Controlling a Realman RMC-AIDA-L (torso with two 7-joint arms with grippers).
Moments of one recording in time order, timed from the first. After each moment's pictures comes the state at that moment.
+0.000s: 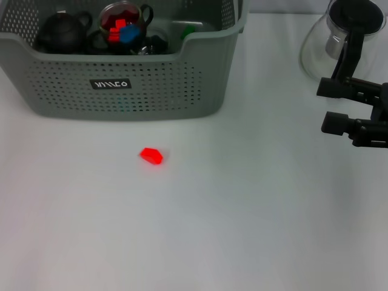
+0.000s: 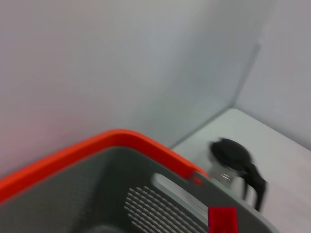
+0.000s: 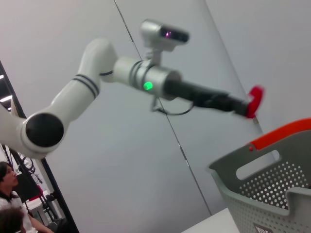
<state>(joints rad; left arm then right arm) -0.87 -1.83 0.66 1.12 2.28 1.72 -2.29 0.51 1.97 -0.69 -0.53 -1.79 -1.93 1.46</state>
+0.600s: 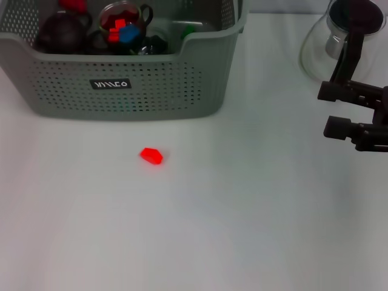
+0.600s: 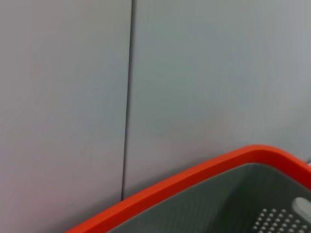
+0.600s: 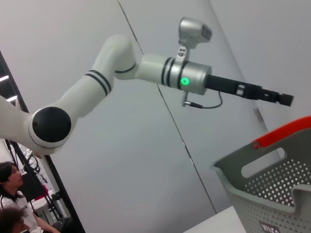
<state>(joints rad) -0.90 -1.85 0.67 1.08 2.50 1.43 -2.35 0.51 1.97 -0.69 -0.53 -1.79 -1.94 1.47</state>
